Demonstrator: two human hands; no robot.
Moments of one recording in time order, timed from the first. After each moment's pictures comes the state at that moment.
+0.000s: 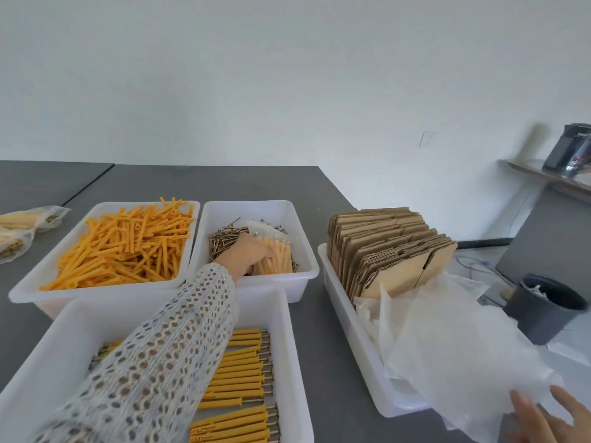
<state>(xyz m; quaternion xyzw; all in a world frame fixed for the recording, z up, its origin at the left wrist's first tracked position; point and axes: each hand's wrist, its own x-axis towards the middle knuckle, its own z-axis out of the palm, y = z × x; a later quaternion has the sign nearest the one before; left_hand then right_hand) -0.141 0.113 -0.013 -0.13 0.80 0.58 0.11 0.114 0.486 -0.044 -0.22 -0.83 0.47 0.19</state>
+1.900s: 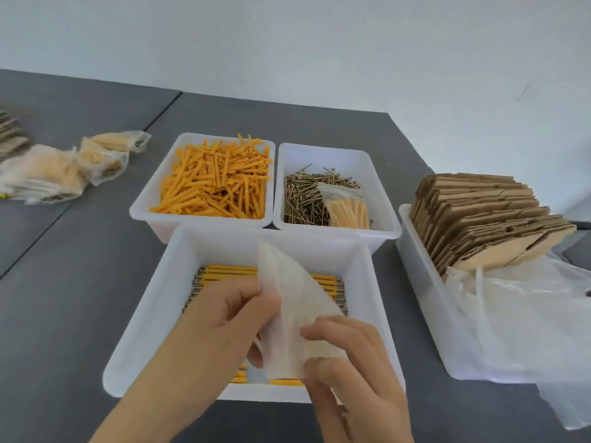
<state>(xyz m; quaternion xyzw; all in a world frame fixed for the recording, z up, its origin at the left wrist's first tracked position) 0.154 0.022 0.043 -0.04 0.75 0.65 0.03 0.153 0.199 -0.009 0.37 -0.78 0.40 0.30</state>
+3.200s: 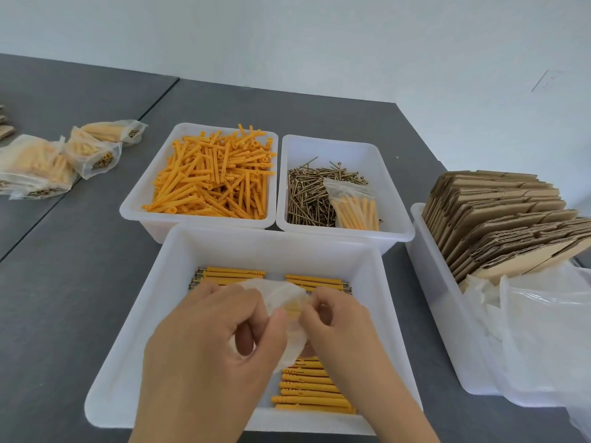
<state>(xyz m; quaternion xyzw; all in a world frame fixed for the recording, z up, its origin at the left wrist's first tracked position) 0.145 0.023 0.021 -0.04 0.90 0.36 -0.26 0.081 0.170 -0.009 0.05 -0.85 0.51 -0.15</state>
